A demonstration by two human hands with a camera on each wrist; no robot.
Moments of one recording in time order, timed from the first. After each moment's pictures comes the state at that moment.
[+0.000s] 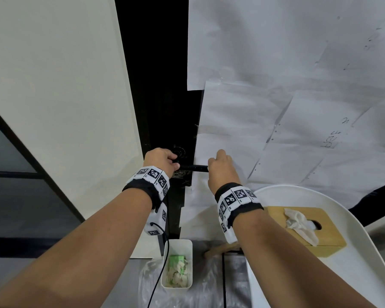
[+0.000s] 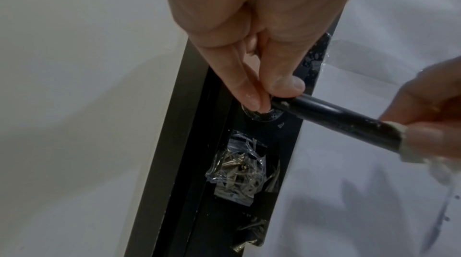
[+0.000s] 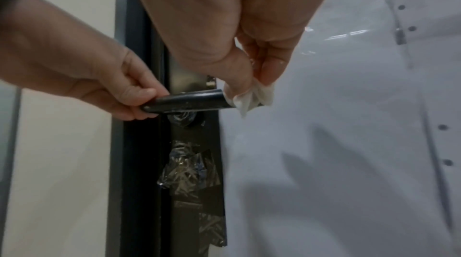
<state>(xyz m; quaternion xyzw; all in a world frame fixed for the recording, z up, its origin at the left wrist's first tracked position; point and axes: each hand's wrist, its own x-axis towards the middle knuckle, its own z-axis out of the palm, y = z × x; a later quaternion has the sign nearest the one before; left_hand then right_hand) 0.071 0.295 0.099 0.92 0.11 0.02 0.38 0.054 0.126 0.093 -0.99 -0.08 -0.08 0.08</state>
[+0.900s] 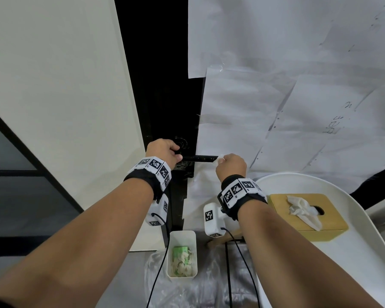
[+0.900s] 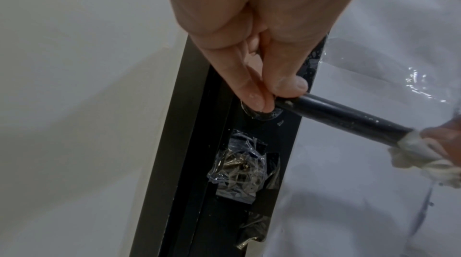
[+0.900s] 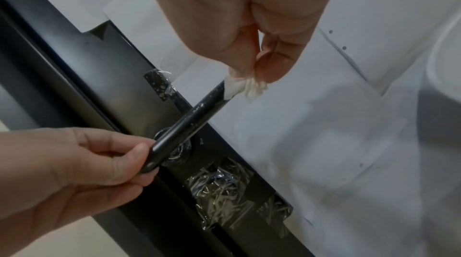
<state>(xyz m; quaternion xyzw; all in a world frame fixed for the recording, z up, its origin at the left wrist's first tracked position) 0.069 0.302 0.099 0.93 0.06 0.03 0.36 0.062 0.119 0.071 -0.93 0.16 -0.05 0.33</state>
